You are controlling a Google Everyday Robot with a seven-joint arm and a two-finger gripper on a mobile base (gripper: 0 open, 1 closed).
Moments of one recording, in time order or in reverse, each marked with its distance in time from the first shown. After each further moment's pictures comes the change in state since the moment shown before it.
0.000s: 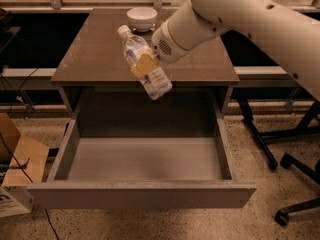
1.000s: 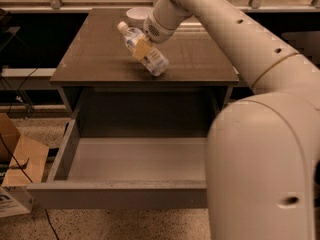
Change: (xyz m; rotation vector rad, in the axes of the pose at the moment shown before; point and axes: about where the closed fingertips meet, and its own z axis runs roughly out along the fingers) arm -0.037 -0.119 0.075 0.063 0.129 -0.074
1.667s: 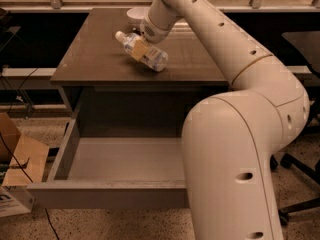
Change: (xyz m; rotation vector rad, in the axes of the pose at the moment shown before) arm -0.009 -0.017 0.033 -0.007 0.041 0.005
